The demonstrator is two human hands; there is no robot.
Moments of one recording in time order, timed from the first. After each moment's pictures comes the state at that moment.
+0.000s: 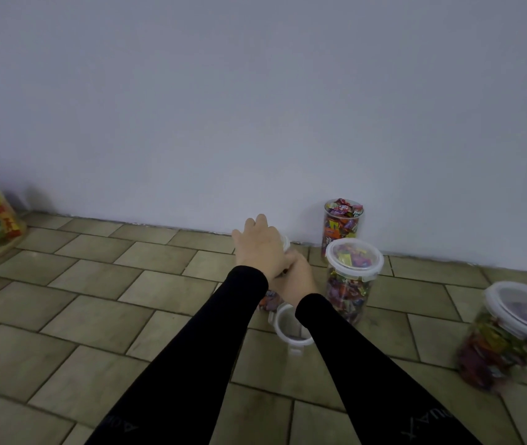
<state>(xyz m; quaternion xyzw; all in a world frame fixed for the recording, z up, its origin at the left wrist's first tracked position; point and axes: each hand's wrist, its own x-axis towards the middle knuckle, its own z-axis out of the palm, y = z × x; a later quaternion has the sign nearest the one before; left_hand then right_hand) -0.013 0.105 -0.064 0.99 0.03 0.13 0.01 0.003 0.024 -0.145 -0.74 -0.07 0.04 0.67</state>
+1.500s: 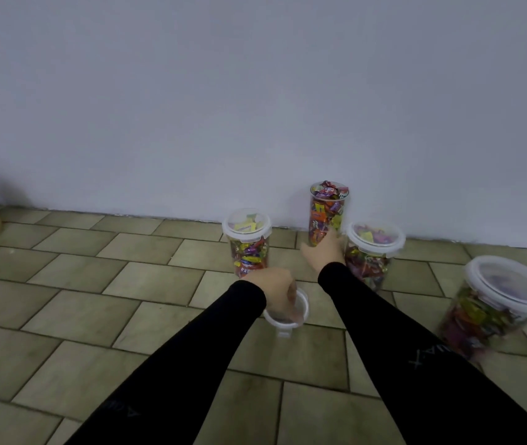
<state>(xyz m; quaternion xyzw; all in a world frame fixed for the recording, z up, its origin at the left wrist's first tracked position) -0.036 0.083 -0.114 0.96 -0.17 -0.22 0.04 0.044 -0.036 -0.152 -0.87 0.12 -0.05 0.48</state>
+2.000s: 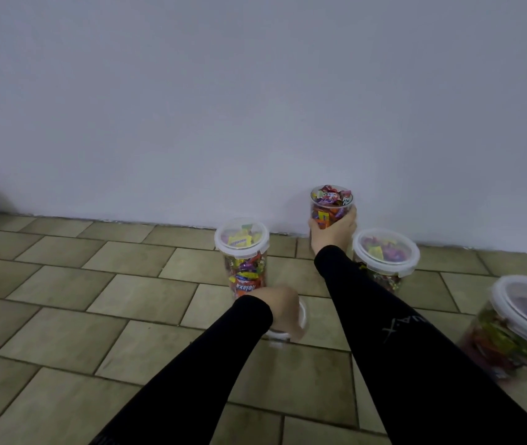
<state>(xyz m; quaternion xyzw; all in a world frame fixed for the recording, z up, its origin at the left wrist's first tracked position) -0.008 0.070 -0.126 0.94 -0.16 -0.31 0.00 0.106 -0.036 -0.141 -0.76 0.20 -0.18 0.59</state>
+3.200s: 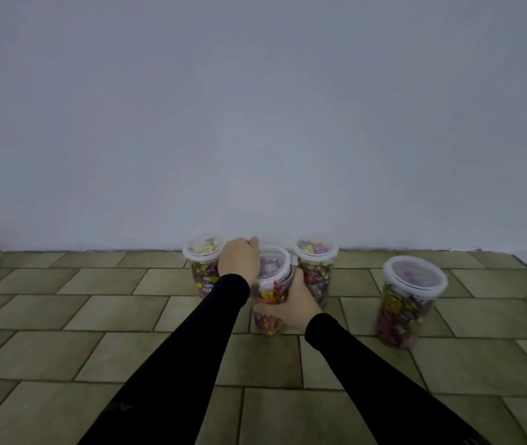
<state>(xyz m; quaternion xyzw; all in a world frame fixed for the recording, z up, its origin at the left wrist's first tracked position) -0.025 0.042 -0.073 0.94 0.03 0.13 0.31 -0.061 -0.082 -0.150 -0.82 -0.04 0.03 0.58</state>
